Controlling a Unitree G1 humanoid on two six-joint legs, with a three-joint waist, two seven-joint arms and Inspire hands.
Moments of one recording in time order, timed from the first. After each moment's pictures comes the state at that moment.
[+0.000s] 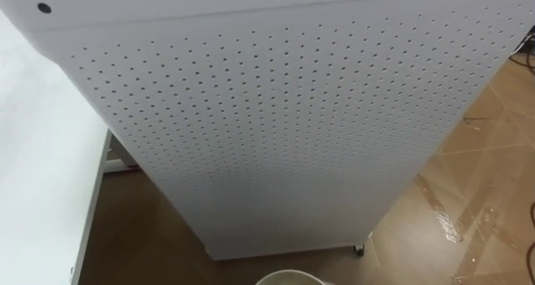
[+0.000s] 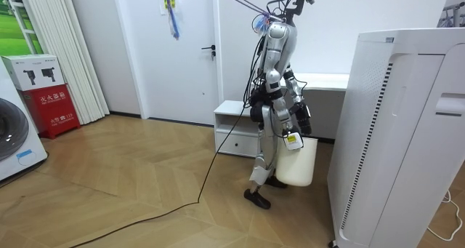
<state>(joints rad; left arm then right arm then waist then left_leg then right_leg) -0.07 0.22 -0.50 0.71 0.05 -0.10 -0.26 -0.13 -0.23 0.38 1.01 0.29 -0.04 0.03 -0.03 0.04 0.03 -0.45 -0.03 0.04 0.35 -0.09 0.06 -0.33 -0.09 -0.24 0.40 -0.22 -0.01</state>
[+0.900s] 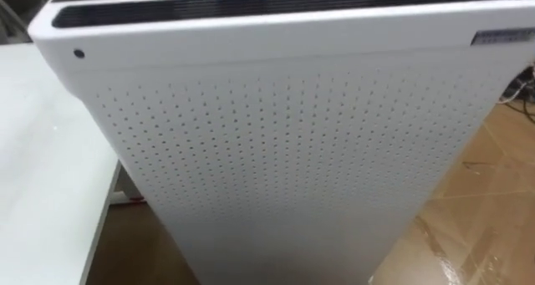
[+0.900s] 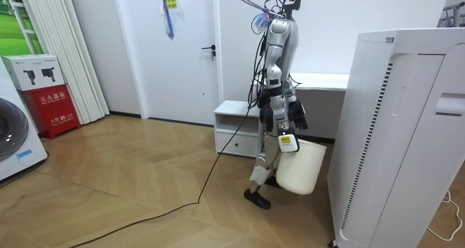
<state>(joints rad) 0.10 0.22 -0.28 1.03 -0.02 -0.20 -0.16 0.03 -0.23 0.28 1.17 0.40 -0.11 0.02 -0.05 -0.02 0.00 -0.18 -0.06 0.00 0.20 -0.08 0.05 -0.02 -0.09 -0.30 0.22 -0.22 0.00</state>
